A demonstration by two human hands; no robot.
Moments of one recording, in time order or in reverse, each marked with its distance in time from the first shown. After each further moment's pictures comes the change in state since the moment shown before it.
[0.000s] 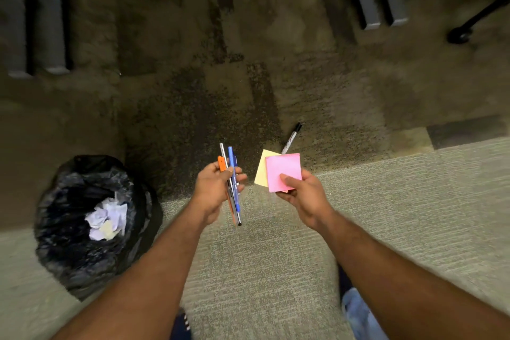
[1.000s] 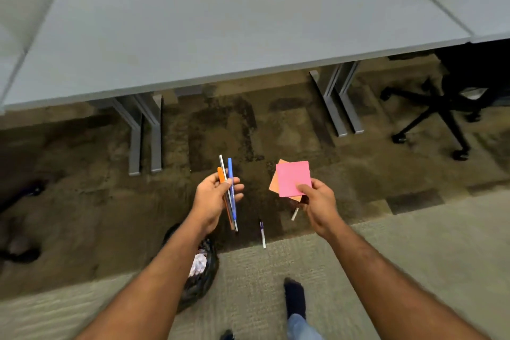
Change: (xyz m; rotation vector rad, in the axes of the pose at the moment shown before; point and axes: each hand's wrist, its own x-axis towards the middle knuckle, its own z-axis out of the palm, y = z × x) left_hand -0.317 0.359 -0.053 -0.056 -0.099 0.292; right_hand -0.356 -0.301 0.160 -0.007 0.030 -0.273
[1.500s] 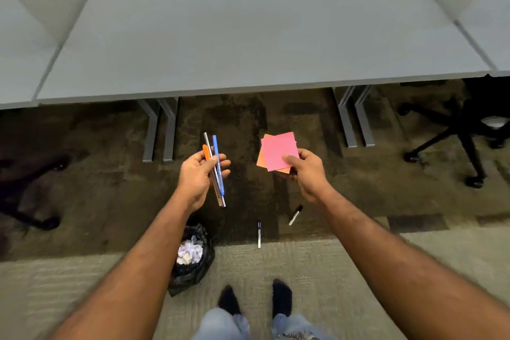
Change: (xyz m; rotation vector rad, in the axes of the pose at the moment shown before) left_hand -0.001 0.088 0.026 -0.052 0.160 0.087; right_hand 0.028 -0.116 0.034 -0.242 -0.188 -0.067
